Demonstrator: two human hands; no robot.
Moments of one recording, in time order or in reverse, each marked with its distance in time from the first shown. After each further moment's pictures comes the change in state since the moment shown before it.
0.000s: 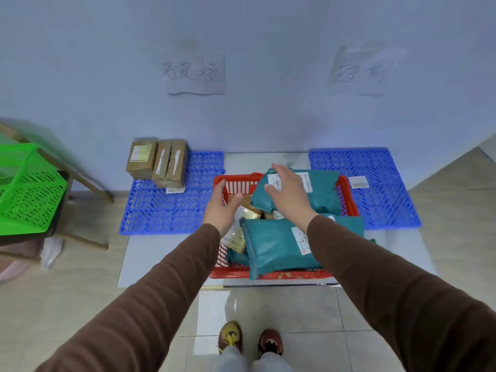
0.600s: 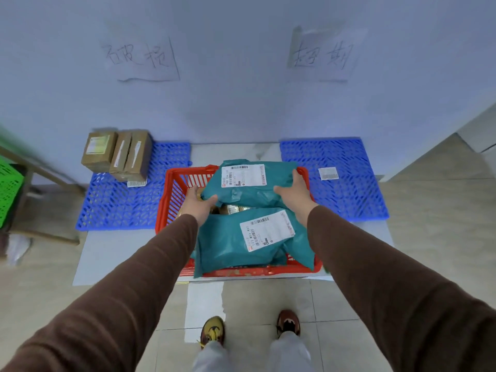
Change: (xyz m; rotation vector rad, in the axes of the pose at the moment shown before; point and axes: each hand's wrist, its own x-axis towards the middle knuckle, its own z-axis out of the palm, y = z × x) left_hand 0.051 -0.048 0.092 -0.044 0.018 -0.238; right_hand 0.050 0.194 -0.040 0.326 -0.073 0.512
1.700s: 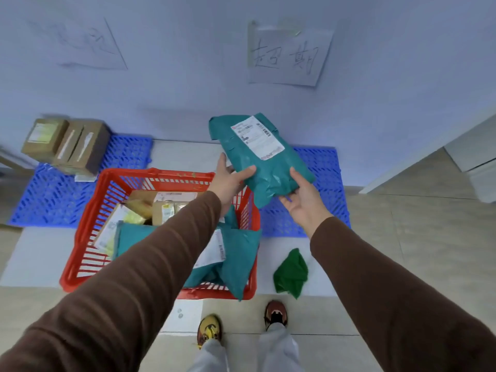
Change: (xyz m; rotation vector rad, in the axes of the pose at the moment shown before) left_hand -0.025 0.146 0.227 -0.611 -0.285 0.074; right_hand 0.036 0.006 -0.151 1.071 -0.100 0.171
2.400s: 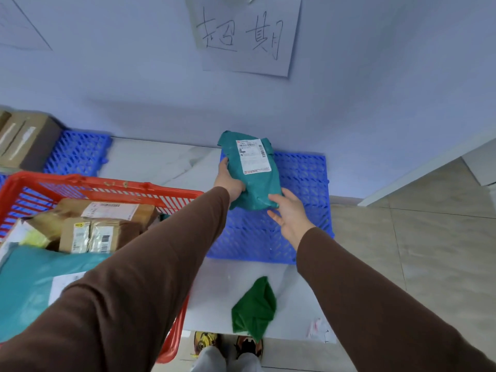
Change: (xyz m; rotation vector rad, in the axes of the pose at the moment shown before) left_hand 0.152 -0.099 0.094 0.524 0.230 -0.121; right_hand 0.149 -0.031 -0.096 -0.402 -0.012 0.011
